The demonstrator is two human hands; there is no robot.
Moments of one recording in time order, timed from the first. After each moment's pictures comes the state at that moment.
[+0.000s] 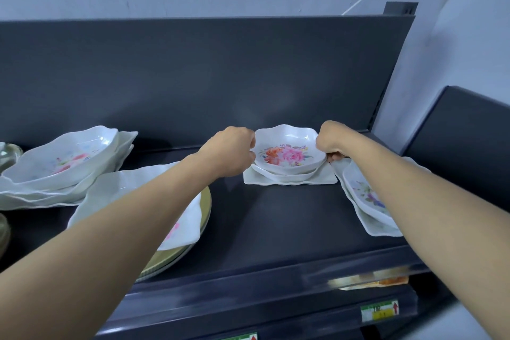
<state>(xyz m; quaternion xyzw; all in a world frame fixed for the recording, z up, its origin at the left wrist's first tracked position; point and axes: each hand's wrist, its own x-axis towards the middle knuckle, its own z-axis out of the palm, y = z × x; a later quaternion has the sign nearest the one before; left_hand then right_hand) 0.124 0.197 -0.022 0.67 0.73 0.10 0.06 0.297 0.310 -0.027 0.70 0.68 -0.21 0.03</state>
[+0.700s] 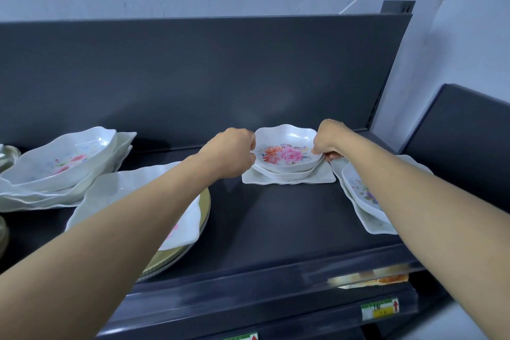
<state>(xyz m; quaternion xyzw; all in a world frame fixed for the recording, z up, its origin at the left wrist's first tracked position) 0.124 0.198 -0.026 0.67 0.73 0.09 0.07 0.297 0.316 -0.033 0.70 0.69 -0.18 0.01</state>
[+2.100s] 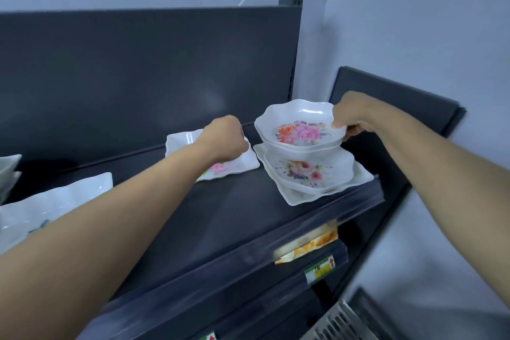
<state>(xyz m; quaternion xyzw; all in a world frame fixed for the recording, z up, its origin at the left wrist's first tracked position) 0.225 0.239 -0.028 0.72 0.66 0.16 0.15 0.461 0.273 0.002 0.75 0.58 -0.25 -0.19</state>
